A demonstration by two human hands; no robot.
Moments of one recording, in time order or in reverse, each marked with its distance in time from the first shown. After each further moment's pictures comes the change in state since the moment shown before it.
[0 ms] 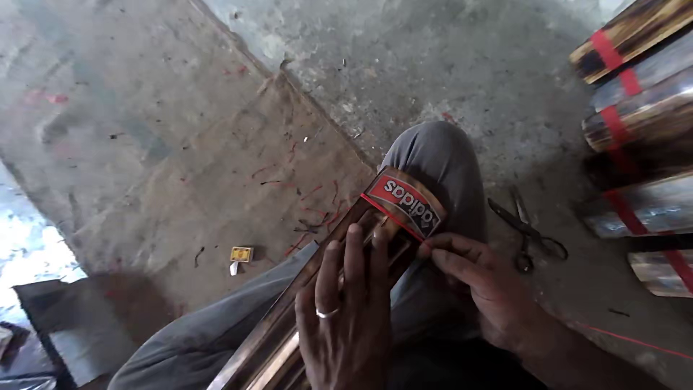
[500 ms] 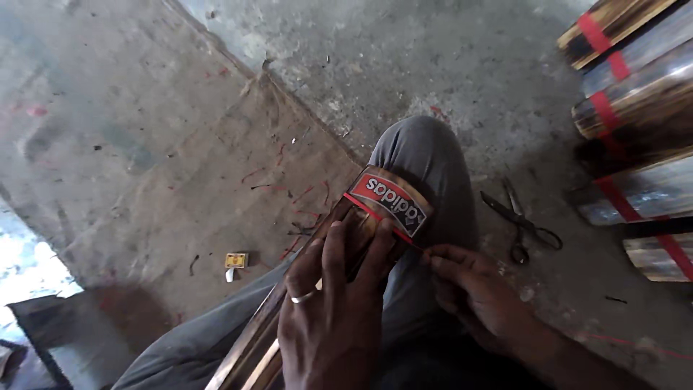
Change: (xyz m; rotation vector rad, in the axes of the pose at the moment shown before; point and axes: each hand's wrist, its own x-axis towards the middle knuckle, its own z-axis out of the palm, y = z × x) left_hand 0.025 -0.007 -0.014 -0.063 -0.051 0.036; right_hand -0.009 0.028 -0.019 0.180 -0.016 0.091
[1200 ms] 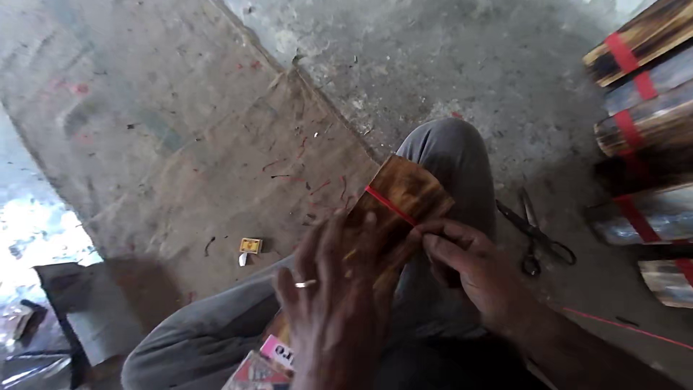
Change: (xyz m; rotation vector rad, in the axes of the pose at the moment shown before) left_hand -0.009 -0.029 0.000 -0.282 -0.014 -0.065; right_hand 0.024 -0.029 0.042 -0.304 -0.060 -0.221
